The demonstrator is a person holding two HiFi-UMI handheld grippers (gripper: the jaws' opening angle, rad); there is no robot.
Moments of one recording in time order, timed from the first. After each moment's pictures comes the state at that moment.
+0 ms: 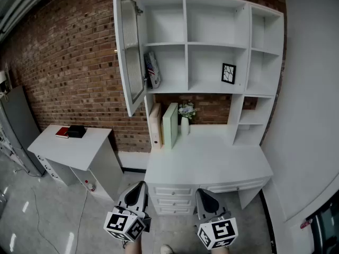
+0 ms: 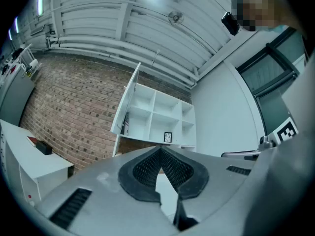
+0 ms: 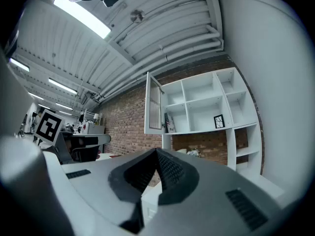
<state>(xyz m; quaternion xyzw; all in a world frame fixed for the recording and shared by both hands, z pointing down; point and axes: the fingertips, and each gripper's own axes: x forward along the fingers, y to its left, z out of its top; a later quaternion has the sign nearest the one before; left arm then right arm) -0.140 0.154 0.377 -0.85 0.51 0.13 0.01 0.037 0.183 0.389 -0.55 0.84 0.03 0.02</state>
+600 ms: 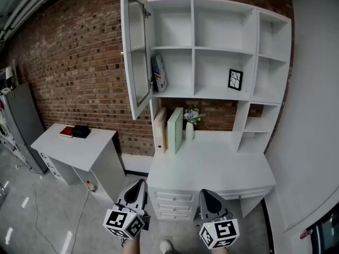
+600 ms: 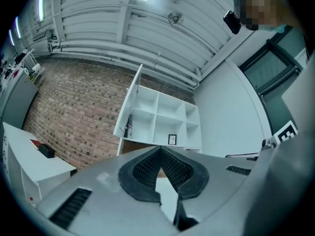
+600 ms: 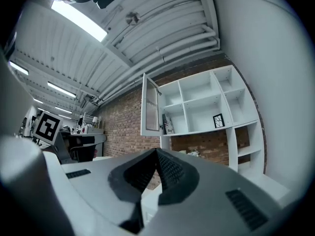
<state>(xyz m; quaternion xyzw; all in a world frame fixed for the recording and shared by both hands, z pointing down) -0.141 0.131 0.372 -0.84 0.53 0.14 0.01 0.054 0.155 0.392 -0.55 0.84 0.03 0.04</state>
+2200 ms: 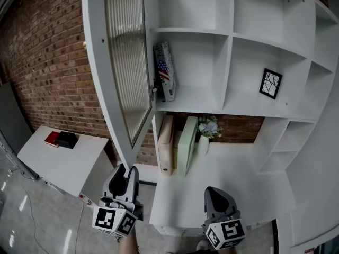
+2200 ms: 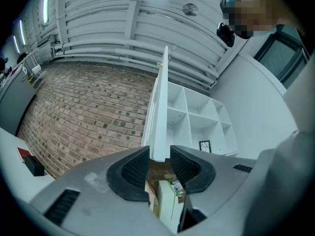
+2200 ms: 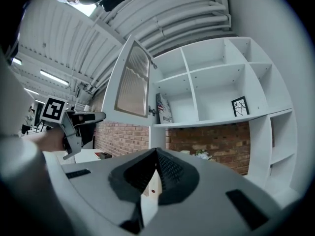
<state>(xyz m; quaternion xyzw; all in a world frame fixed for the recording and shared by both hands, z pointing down) -0.245 -0.203 0.322 -0.80 0.57 0.18 0.05 -0.012 -0.178 0.399 -0.55 0.84 0.01 -0.01</state>
